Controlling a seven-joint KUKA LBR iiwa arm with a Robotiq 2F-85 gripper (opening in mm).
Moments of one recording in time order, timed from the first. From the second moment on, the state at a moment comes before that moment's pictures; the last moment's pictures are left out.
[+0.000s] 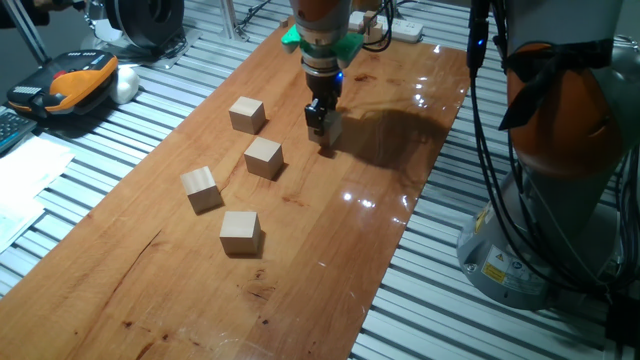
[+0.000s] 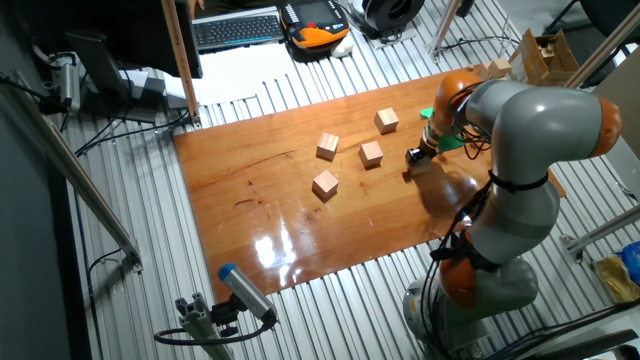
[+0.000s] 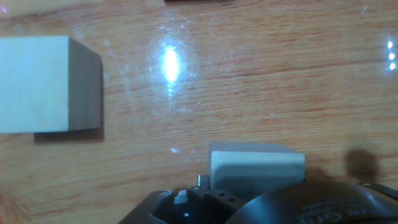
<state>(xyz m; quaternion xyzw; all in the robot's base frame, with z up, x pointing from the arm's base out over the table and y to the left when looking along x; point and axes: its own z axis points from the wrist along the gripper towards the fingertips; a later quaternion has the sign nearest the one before) 0.461 -0.147 0.049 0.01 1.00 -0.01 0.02</state>
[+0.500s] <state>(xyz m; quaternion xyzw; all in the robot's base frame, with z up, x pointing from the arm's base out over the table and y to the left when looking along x) 0.464 -0.144 0.050 0.01 1.00 0.00 0.03</state>
